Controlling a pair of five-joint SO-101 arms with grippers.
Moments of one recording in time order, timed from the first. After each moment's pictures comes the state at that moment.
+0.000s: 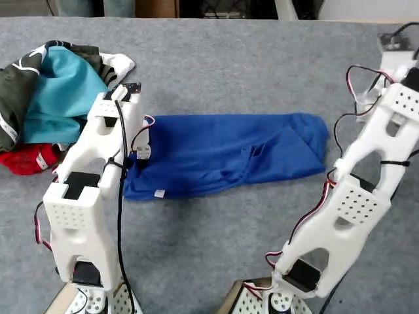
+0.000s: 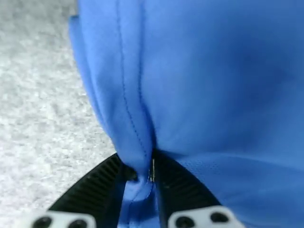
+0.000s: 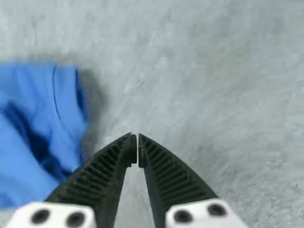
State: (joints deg) left arm -0.2 28.9 -1.8 77.3 10.4; right arm 31.7 42.8 -59.4 93.7 26.5
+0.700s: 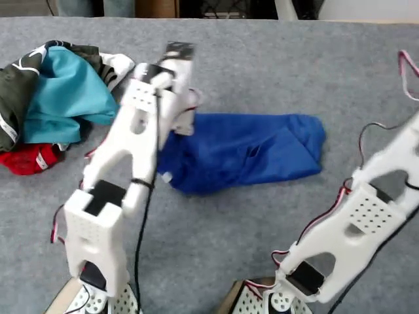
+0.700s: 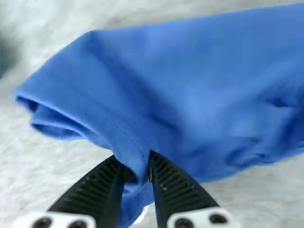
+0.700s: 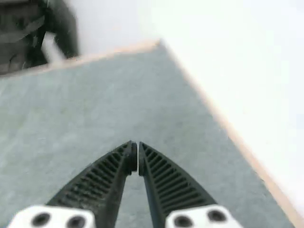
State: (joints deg) left arm 19.6 22.0 -29.0 91.6 12.2; right arm 42.0 42.7 -91.5 86.9 14.9
